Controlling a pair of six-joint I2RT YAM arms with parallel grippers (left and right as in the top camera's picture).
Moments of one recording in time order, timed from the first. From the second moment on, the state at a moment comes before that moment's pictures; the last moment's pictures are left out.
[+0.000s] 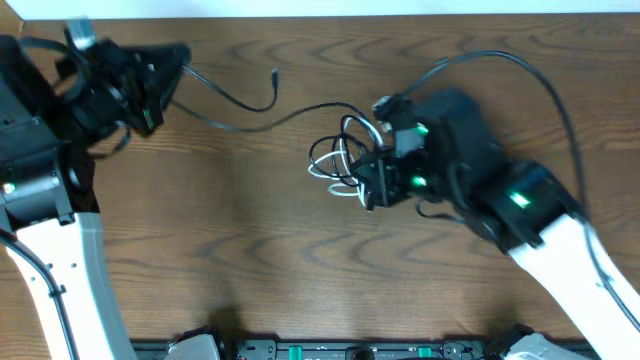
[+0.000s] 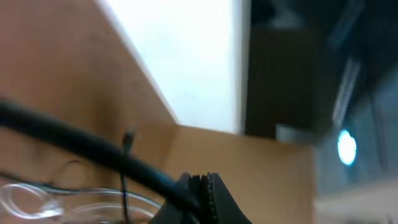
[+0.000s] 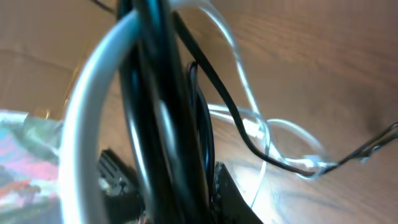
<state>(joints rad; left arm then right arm) 0.31 1.30 1.59 -0.78 0.95 -1.19 0.61 1.29 1.38 -0.83 -0.37 0.43</state>
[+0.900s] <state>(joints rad) 0.30 1.31 1.59 -1.36 0.51 -0.66 0.61 1.21 1.38 -0.81 -0.21 0.60</state>
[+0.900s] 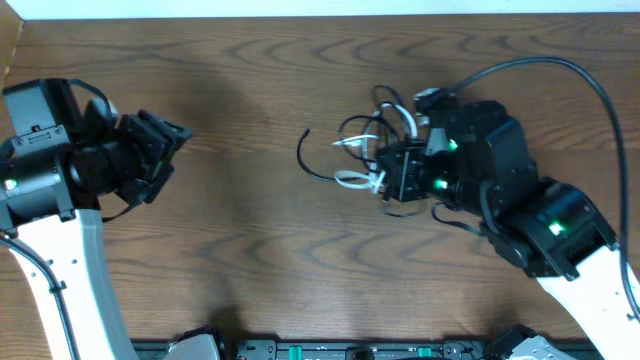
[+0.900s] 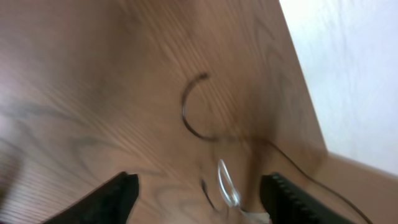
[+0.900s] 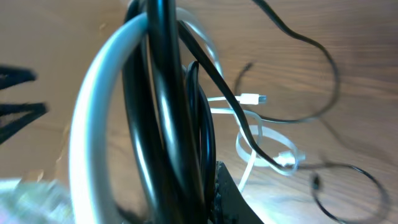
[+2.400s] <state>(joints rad) 0.08 1.31 1.59 -1.37 1.15 -1.18 0.61 1.25 1.38 -0.81 -0.77 0.00</state>
